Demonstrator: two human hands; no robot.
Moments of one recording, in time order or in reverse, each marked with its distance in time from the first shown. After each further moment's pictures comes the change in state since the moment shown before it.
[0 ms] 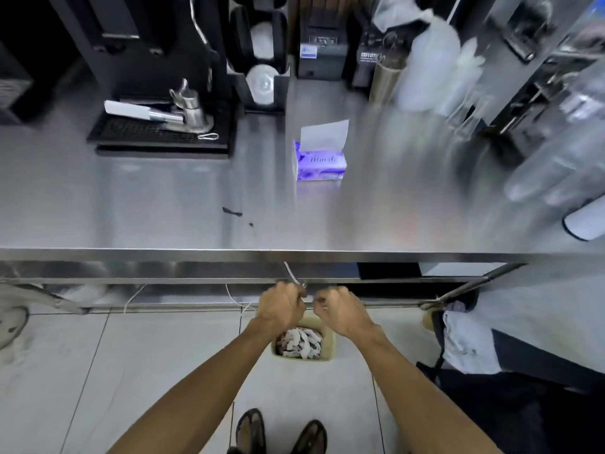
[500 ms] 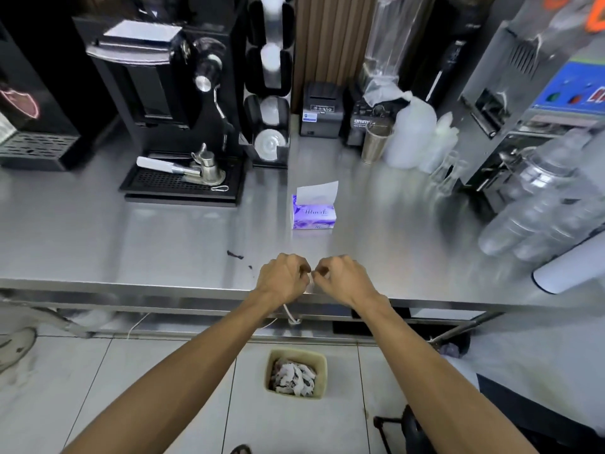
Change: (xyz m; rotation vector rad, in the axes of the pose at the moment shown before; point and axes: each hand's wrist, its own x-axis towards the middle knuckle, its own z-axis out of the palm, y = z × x) left_hand 0.018 0.064 -0.149 -0.082 0.205 0.076; right_hand 0.030 -0.041 -0.159 -0.060 0.215 -0.174
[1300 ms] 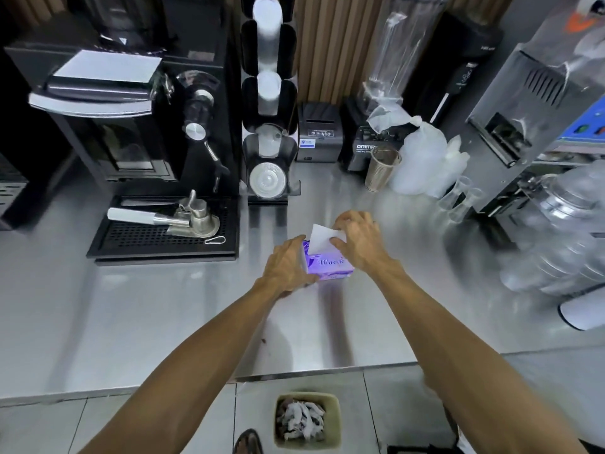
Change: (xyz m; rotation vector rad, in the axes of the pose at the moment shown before) left_hand 0.182 -0.067 -0.027 -0.182 -0.113 0.001; right_hand 0.186 0.005 -0.056 -0.169 0.168 0.082
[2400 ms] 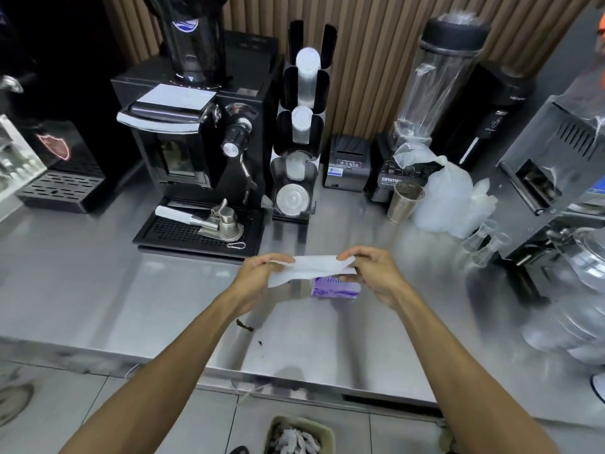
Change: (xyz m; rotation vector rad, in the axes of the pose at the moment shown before) left_hand -0.082 0.004 -0.055 -1.095 0.191 -0.174; right_hand -0.033 -0.001 -0.042 1.315 -0.267 0.308
